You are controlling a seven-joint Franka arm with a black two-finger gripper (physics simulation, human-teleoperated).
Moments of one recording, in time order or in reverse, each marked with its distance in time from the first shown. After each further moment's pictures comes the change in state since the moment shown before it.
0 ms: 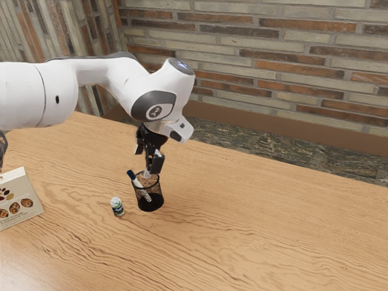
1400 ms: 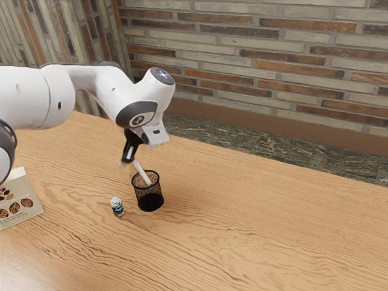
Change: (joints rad) arm 0.000 0.052 0.144 -0.046 0.096 0.171 0.512
